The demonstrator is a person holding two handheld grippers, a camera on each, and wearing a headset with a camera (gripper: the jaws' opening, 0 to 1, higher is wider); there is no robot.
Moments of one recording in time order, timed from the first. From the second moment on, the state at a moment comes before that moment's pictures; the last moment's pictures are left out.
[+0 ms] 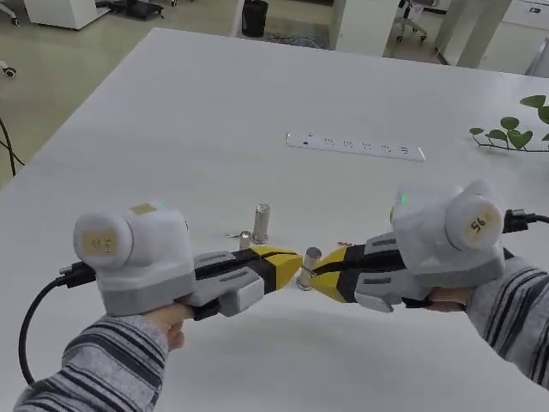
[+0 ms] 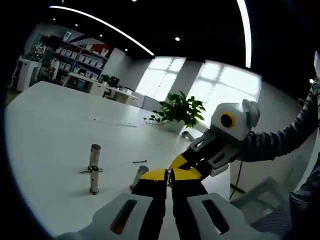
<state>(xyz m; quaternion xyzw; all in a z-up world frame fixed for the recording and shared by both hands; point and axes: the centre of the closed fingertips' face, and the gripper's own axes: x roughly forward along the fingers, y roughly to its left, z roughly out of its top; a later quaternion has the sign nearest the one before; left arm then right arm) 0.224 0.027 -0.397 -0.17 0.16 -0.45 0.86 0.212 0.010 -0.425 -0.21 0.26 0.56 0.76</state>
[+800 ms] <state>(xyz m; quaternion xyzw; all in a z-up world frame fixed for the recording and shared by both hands) 0.208 0.017 -0.392 -0.16 0.15 -0.49 0.84 0.193 0.009 -0.420 -0.20 0.25 0.60 0.73</state>
